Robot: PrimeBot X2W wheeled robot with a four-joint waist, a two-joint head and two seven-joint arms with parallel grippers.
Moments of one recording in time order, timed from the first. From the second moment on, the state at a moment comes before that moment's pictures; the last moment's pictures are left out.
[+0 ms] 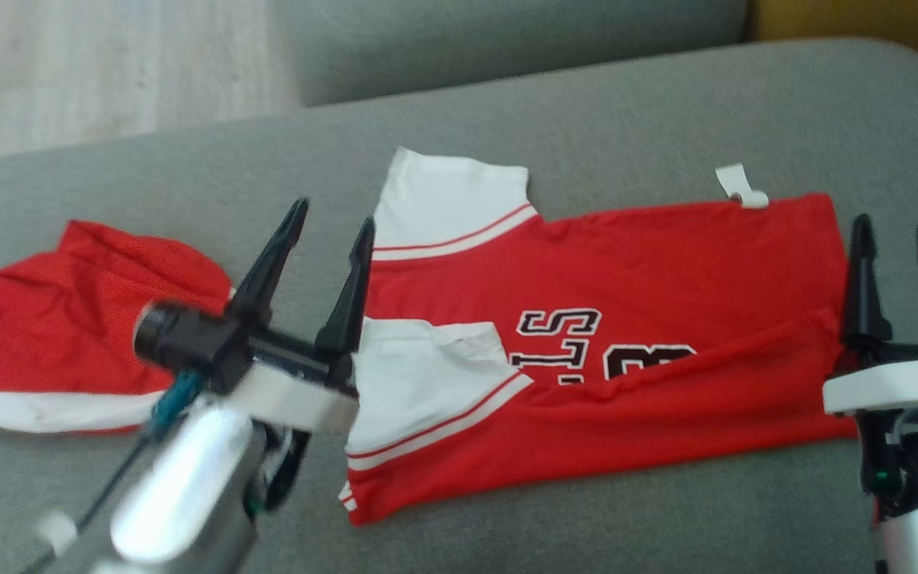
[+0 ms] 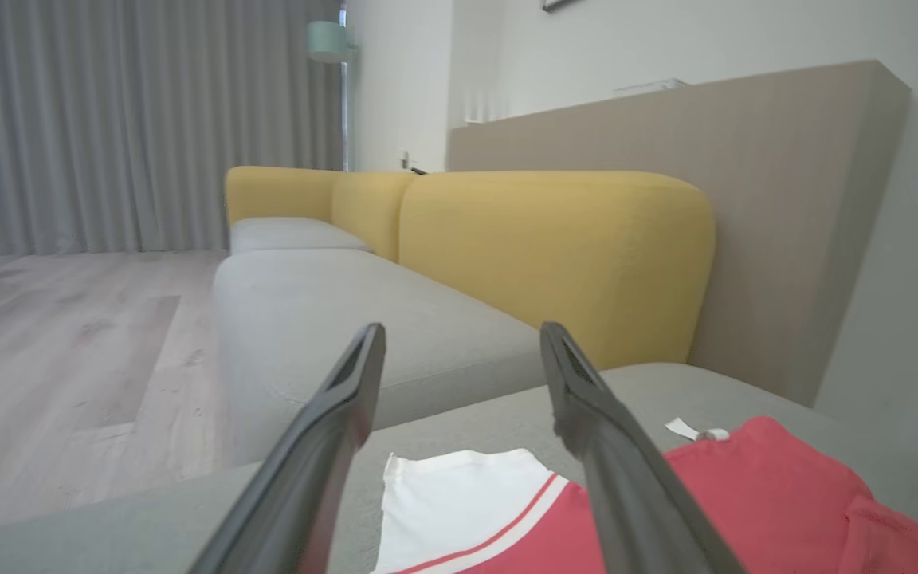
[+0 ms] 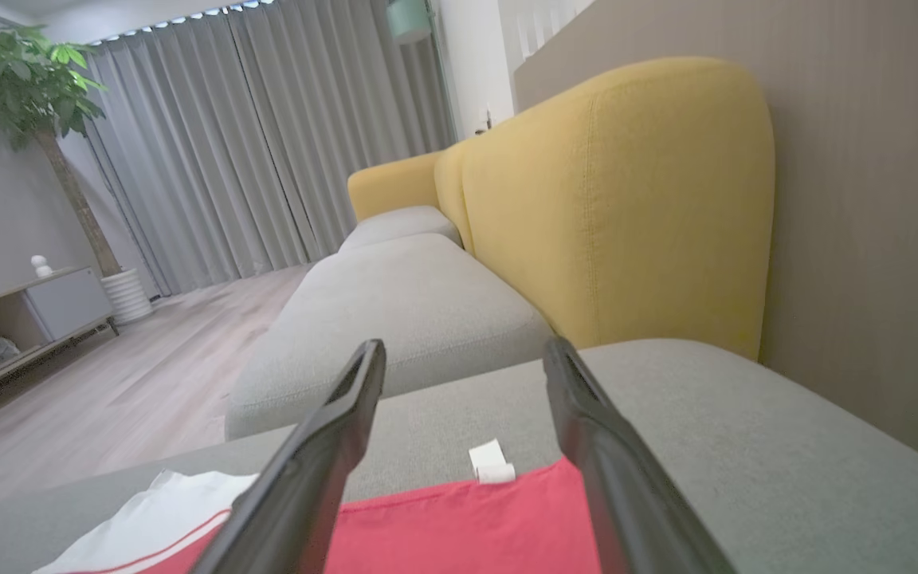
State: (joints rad) left arm -0.40 0.29 -0.59 0.19 -0.49 0.04 -0.25; right arm -0.16 -0.13 -0.11 0.17 0.32 0.13 -0.15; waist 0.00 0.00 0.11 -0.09
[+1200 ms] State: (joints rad) left arm -1.13 0.60 -1.02 0.73 -0.96 -0.13 0.40; right arm -0.40 -0.05 0.08 0.20 0.33 0.13 -0.22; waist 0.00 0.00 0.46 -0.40
